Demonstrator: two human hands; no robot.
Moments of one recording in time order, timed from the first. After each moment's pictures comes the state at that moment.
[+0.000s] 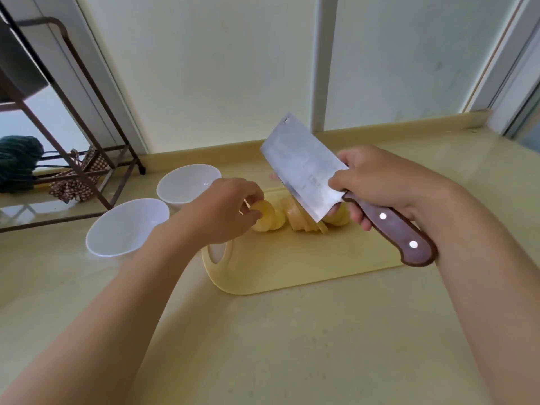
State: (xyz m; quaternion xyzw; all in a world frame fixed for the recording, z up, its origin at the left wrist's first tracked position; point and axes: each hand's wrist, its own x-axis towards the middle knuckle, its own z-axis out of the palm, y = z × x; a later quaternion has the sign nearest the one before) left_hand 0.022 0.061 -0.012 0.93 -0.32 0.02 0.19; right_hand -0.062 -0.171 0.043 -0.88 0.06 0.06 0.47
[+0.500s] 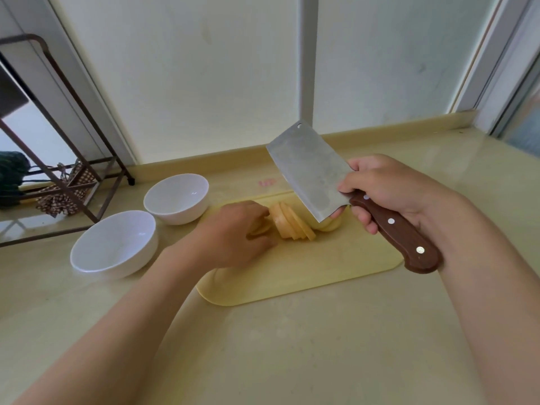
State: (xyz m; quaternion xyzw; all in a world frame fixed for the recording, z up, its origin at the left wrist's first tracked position) left_hand 0.008 0.037 -0.027 0.94 -0.33 -0.04 0.13; right_hand -0.064 -0.203 0.028 -0.79 0.08 0.05 0.61
